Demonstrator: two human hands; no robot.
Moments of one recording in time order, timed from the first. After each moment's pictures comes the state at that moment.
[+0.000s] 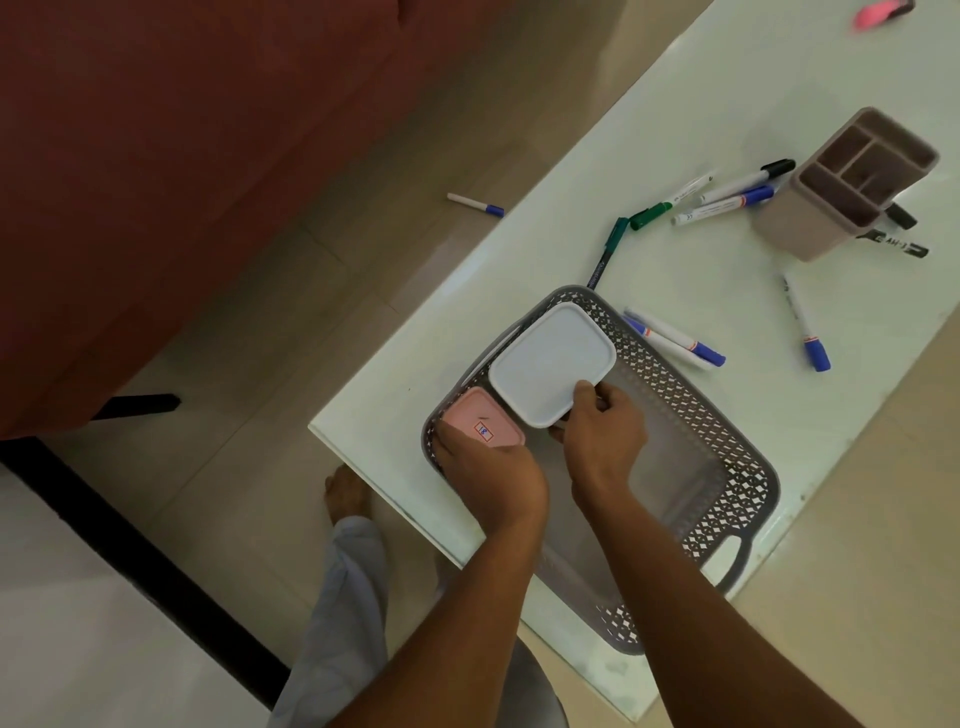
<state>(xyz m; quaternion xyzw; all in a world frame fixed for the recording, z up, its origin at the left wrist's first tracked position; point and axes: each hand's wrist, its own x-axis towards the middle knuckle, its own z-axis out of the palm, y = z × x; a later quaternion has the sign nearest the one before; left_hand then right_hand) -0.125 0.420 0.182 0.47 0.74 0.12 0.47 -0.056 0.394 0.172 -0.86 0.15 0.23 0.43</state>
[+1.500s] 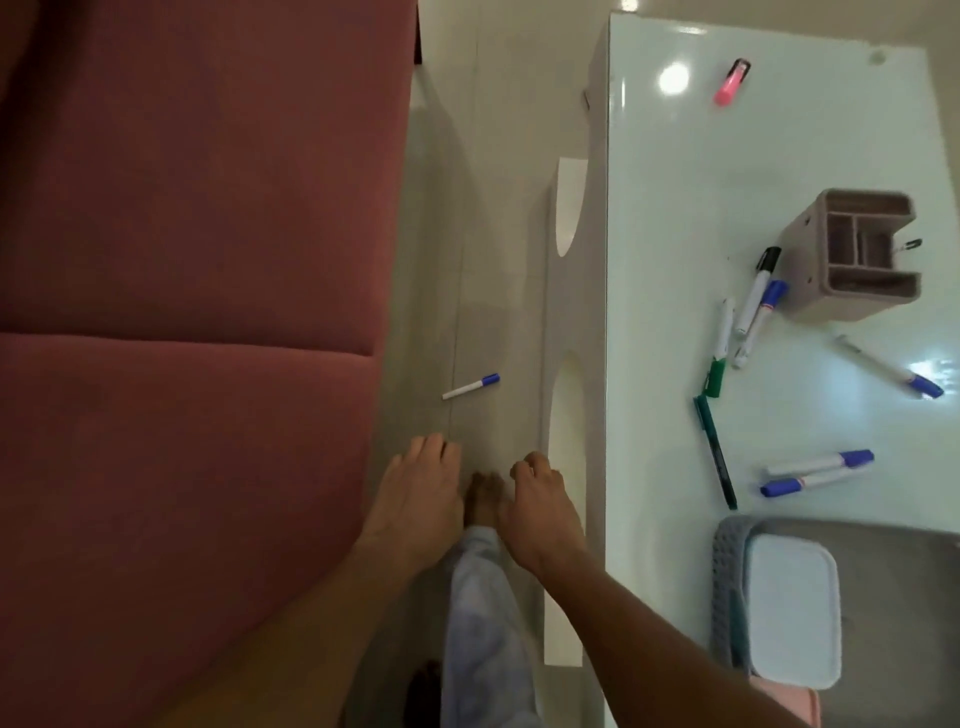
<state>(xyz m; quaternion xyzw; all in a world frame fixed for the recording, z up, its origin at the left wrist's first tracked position) 0.015 0.881 0.169 0.96 -0.05 -0.24 0.12 0.011 0.728 0.129 -0.92 0.01 0.33 0.20</state>
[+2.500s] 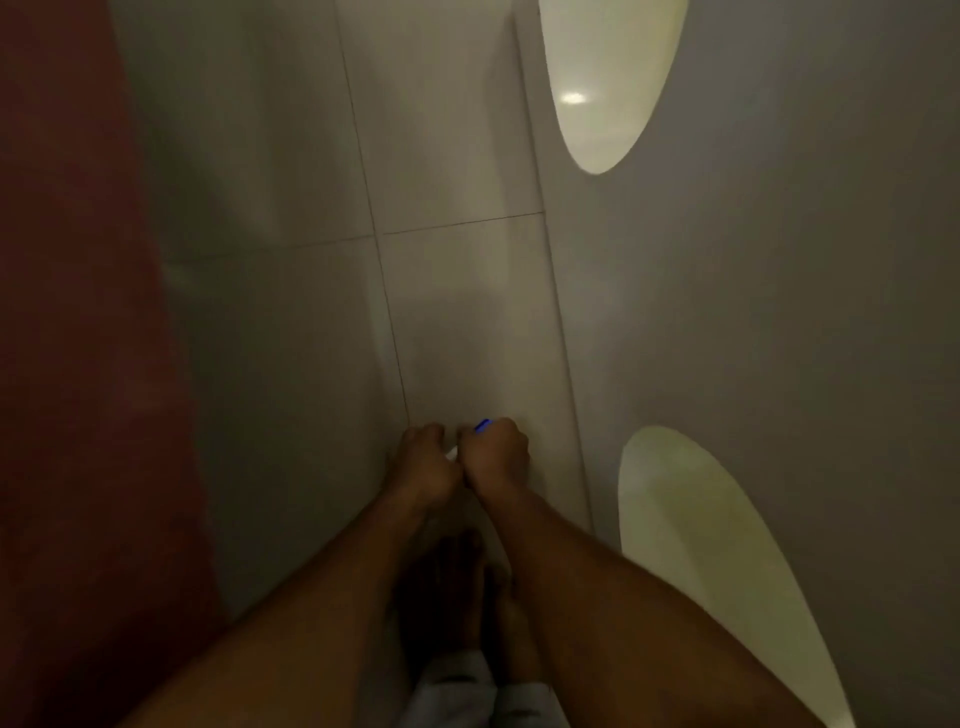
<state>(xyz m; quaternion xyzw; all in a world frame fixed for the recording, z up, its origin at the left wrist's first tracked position) 0.252 0.881 -0.255 0.82 0.16 -0.47 0.29 0.251 0.796 -0.274 -0.75 0.47 0.36 0.31</state>
